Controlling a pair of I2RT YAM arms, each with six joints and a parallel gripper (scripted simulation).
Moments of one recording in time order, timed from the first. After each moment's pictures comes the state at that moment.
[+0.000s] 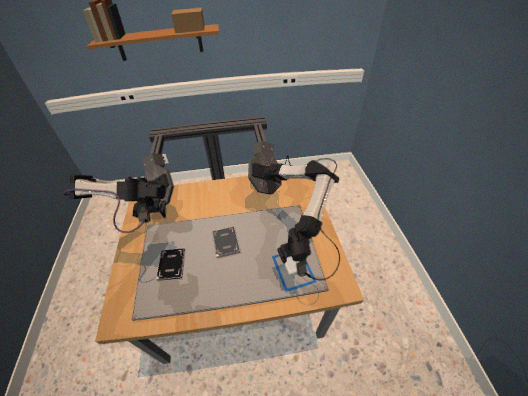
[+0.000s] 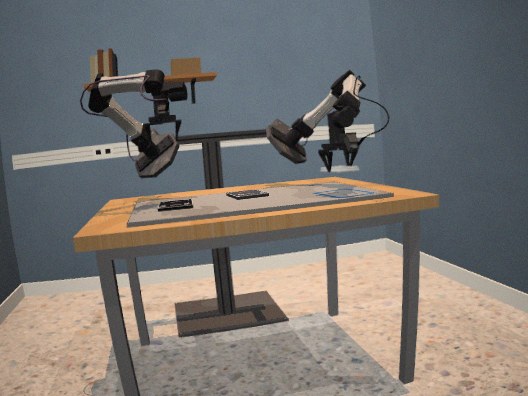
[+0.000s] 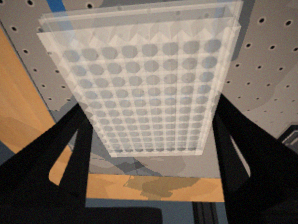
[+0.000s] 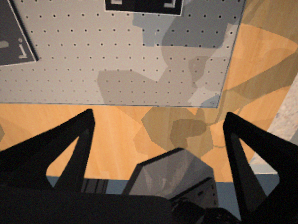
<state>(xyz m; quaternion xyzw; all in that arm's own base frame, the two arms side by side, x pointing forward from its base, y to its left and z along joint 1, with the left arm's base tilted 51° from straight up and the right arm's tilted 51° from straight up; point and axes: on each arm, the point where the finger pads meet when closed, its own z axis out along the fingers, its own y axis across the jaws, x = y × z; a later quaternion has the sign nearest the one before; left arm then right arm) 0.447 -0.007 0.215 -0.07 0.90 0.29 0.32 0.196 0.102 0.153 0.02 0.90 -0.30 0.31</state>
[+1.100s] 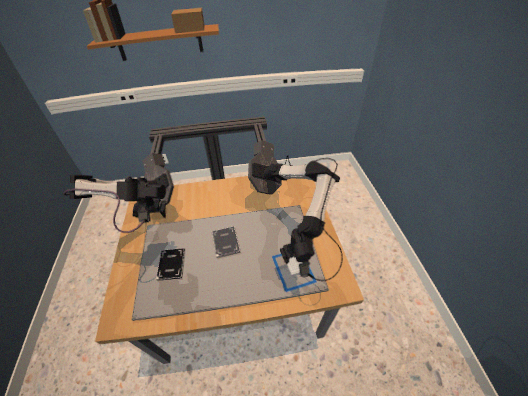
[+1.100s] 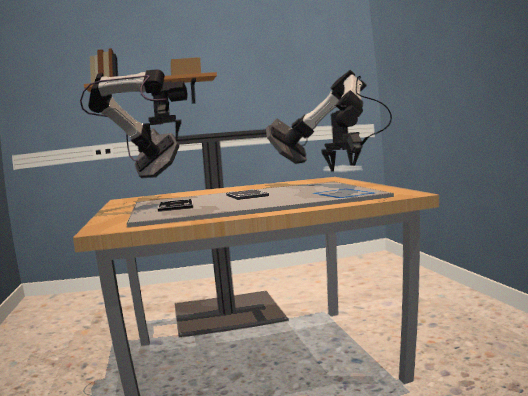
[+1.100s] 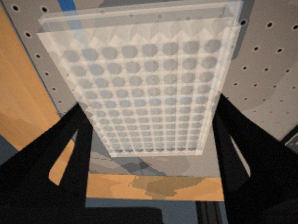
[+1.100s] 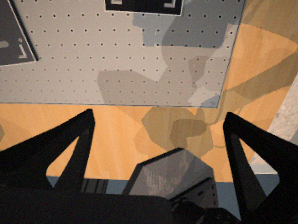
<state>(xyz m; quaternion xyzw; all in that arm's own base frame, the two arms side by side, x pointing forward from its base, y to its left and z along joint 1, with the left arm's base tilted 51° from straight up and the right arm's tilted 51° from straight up) 0.448 0.000 0.224 -0.06 0.90 0.29 0.32 0.196 0.102 0.153 0.02 0.90 -0.30 0.31</state>
